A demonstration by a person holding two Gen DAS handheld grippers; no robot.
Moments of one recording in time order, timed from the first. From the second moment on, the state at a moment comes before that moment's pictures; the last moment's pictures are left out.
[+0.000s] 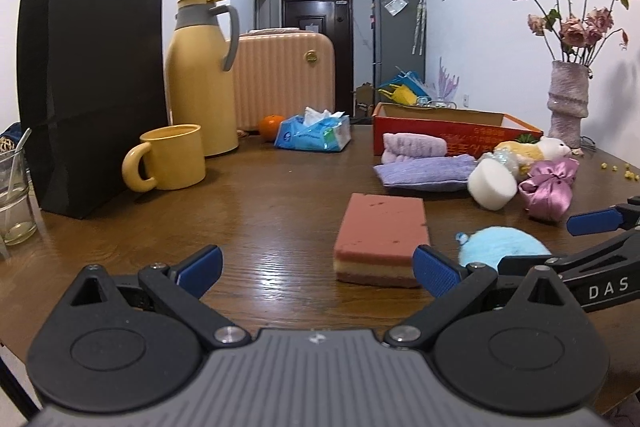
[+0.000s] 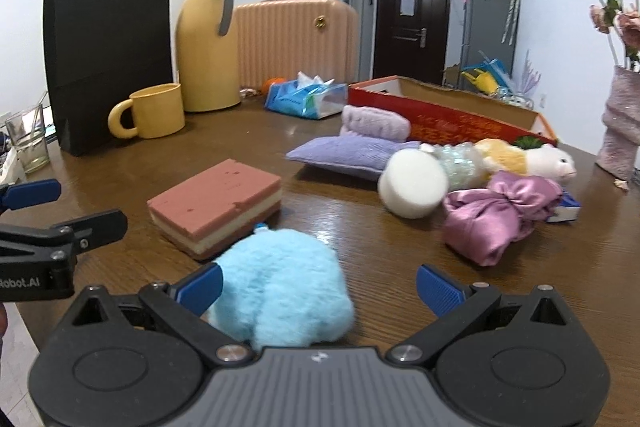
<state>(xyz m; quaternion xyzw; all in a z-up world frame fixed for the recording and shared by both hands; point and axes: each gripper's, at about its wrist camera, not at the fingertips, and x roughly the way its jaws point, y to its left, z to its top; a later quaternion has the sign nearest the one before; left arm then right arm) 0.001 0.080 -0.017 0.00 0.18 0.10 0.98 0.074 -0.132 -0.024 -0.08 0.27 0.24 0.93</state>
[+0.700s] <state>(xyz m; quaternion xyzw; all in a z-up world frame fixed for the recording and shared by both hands) 0.011 0.091 -0.027 -0.01 0.21 0.10 0.97 0.105 -0.096 -0.045 -0.10 0.33 0.27 0.90</state>
